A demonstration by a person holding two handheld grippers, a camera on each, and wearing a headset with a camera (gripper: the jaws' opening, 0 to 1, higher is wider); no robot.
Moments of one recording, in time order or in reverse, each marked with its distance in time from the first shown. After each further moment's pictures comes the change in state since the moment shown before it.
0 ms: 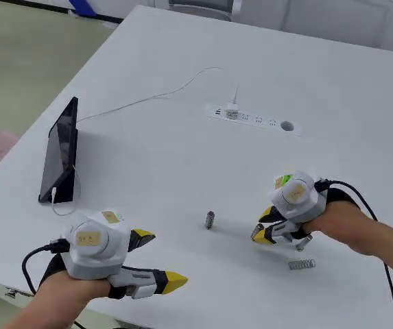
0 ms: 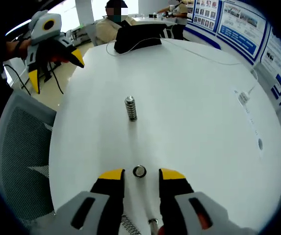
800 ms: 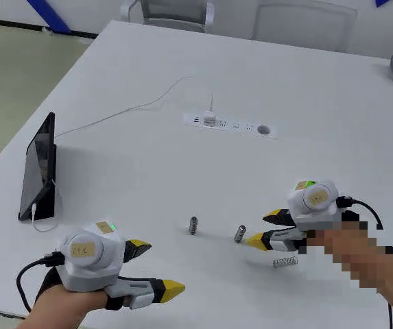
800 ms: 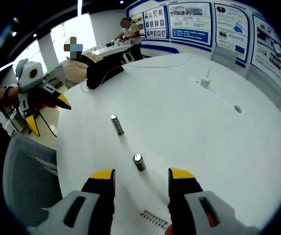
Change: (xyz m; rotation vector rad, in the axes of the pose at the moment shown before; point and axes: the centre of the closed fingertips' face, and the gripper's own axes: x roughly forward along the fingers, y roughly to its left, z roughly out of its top) left arm 0.011 -0.017 0.007 0.010 -0.008 -0.035; right arm -0.043 0.001 -0.011 0.355 -0.255 -0.137
